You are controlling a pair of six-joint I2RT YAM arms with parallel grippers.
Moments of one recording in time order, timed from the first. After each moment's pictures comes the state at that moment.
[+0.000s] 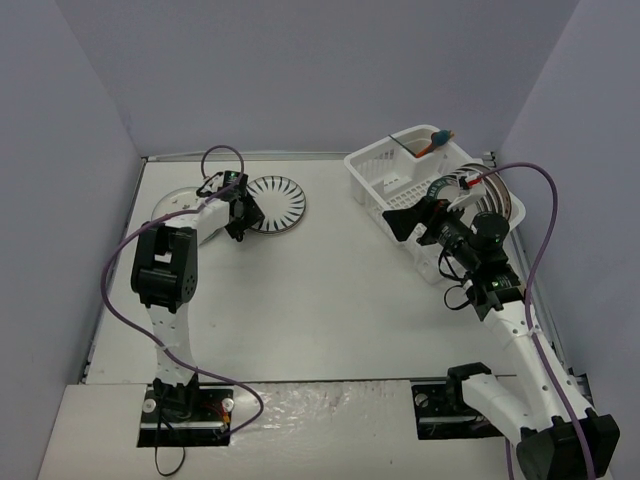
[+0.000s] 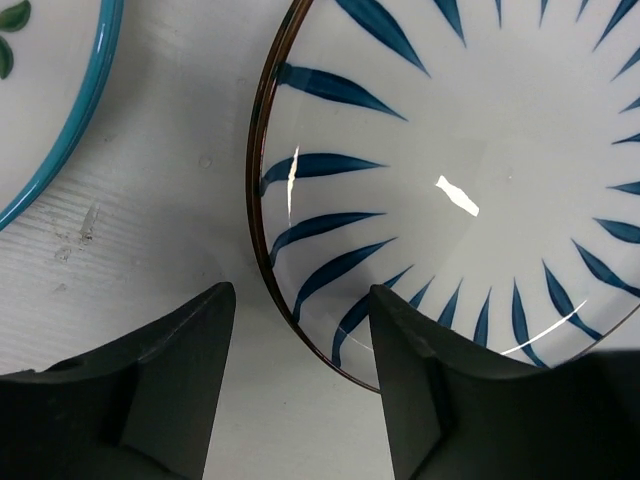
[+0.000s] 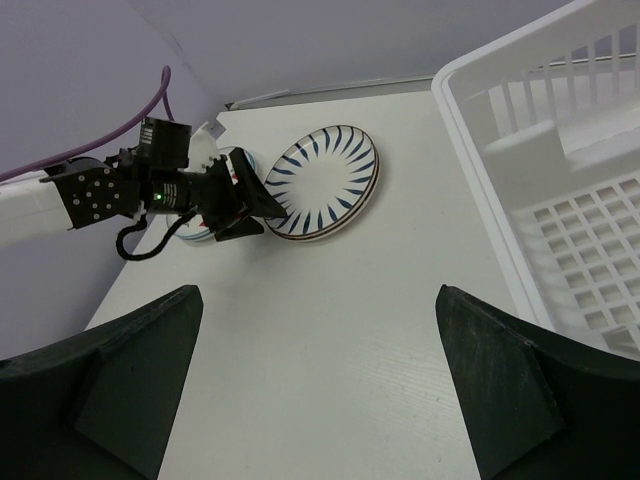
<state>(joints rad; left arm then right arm) -0.22 2.04 1.47 -0.42 -0.09 -0.78 0.18 0.90 0.77 0.04 -0.37 0.49</state>
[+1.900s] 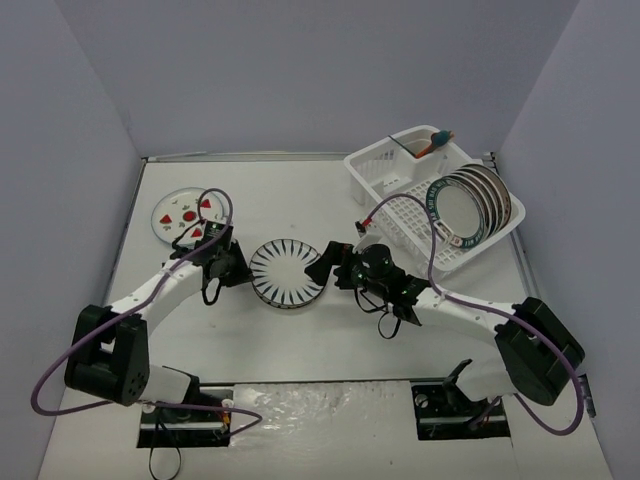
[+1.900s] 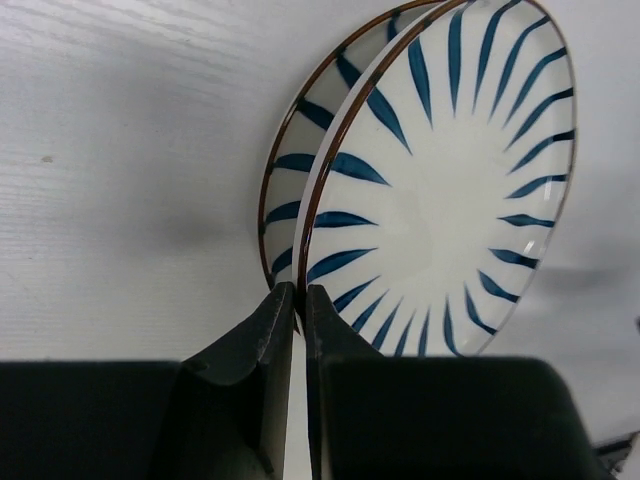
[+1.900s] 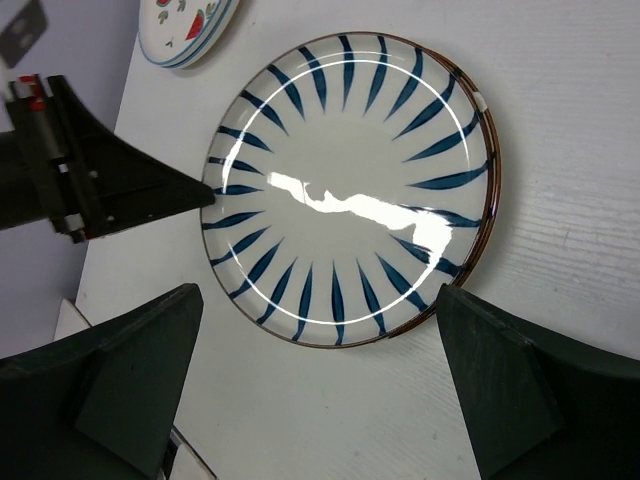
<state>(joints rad) -0.30 1.38 0.83 -0.43 0.10 -0.66 0.75 1.36 0.60 0.36 -0.03 0.77</state>
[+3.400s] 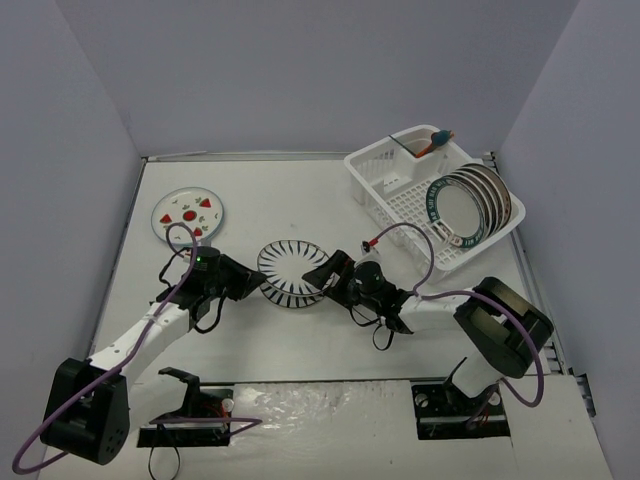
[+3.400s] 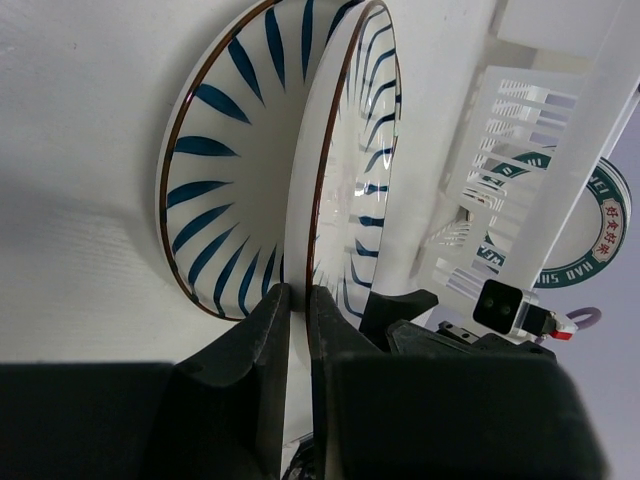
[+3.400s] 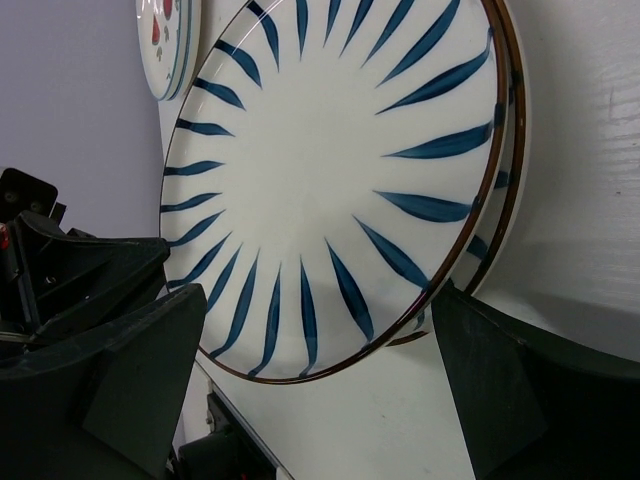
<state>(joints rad) -0.31 1.08 0.52 -0.12 0.22 -1.28 0.79 1.54 0.48 0.62 0.01 1.20</state>
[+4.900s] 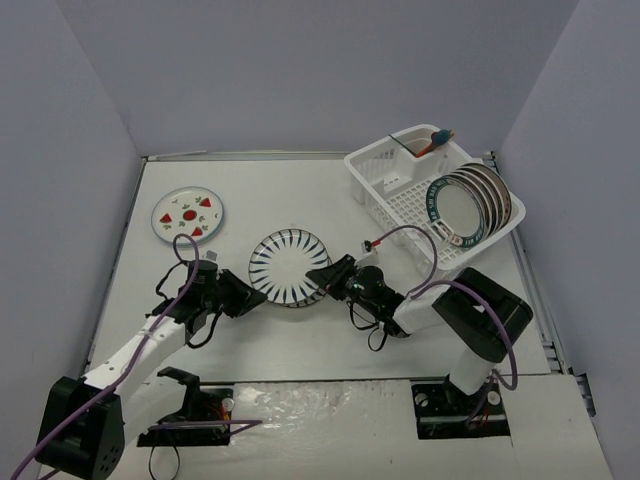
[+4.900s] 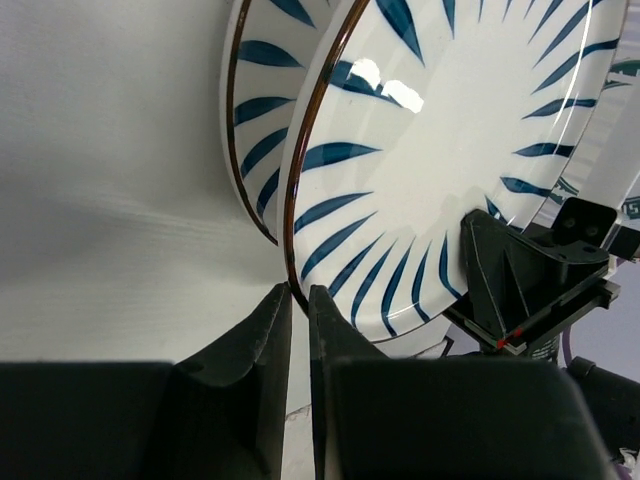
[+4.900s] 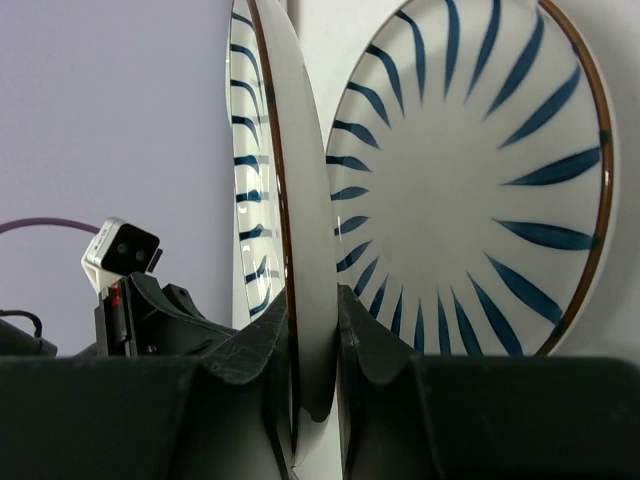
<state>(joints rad) -0.31 0.98 0.43 -0.20 0.33 -1.14 0.79 1.66 0.44 0.97 0.05 1.25</state>
